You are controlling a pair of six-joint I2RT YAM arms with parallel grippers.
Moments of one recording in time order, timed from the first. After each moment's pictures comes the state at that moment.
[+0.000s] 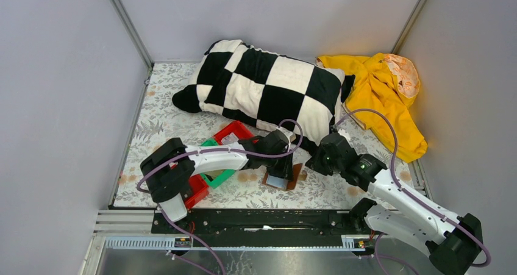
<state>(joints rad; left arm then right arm) -1.03 1.70 1.02 -0.22 0.24 -0.77 0.71 0.86 0.64 -0.63 0.11 1.02</state>
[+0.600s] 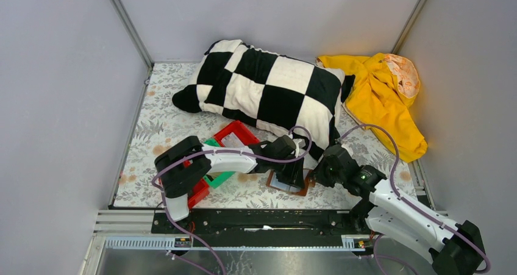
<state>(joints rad) -1.07 1.82 1.03 -0.07 0.37 -0.82 0.70 0.77 0.44 -0.60 0.07 1.14</state>
